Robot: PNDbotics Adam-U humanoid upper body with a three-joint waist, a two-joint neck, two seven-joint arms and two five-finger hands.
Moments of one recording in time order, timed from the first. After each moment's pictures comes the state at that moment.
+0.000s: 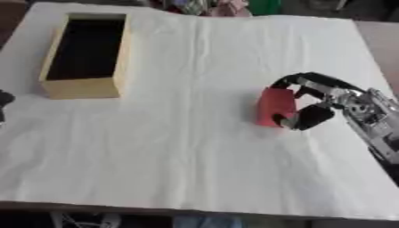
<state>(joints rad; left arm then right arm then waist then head) -0.11 0.21 0.09 -1.83 0.06 -0.07 -0.21 -0.35 -0.76 0.23 -1.61 0.33 0.17 0.43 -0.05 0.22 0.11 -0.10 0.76</state>
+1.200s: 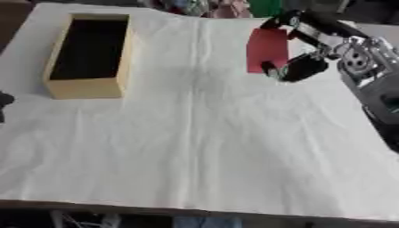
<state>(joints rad) -0.11 0.21 0.08 -1.83 0.06 -0.06 -0.21 -0.61 -0.76 0.23 -1.68 0.44 0.17 0.41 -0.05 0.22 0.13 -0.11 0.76</state>
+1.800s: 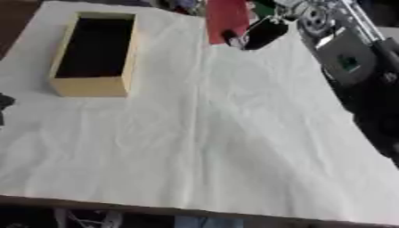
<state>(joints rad) -0.12 0.21 0.06 -1.83 0.06 -0.06 -0.23 -0.87 -0.59 0.31 -1.55 0.55 0.11 0.49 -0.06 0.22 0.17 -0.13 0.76</state>
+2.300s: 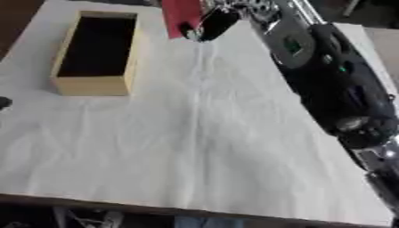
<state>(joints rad) -0.14 0.22 0.05 -1.83 0.07 -0.06 -0.25 -1.00 -0.42 0.33 -1.38 0.66 0.05 0.49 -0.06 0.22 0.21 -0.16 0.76</state>
